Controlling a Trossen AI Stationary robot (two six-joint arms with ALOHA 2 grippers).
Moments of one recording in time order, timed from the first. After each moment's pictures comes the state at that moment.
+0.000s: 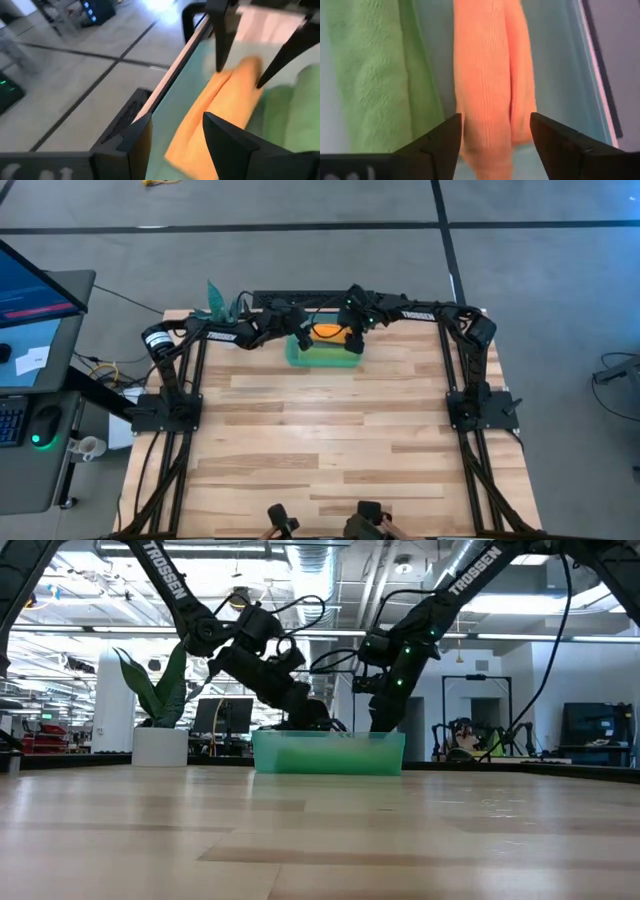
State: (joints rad) left arm 0.60 1.84 0.95 0.48 -0.04 0.27; right arm -0.63 1.96 1.35 -0.46 -0.11 -0.50
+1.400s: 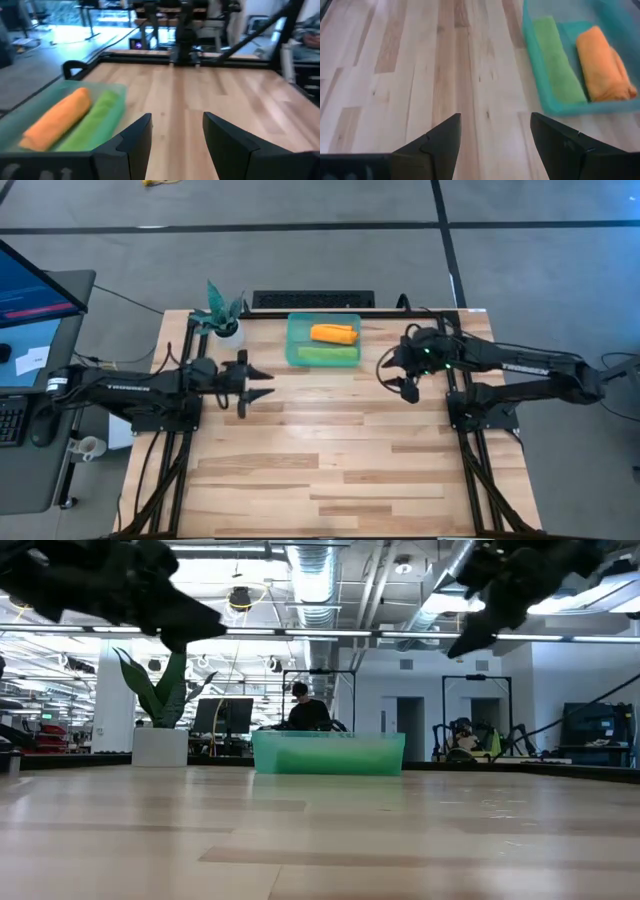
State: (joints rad) left arm 0.14 0.77 0.27 0.36 0.04 -0.01; right arm -0.29 0.96 0.74 -0.52 -0.22 -0.17
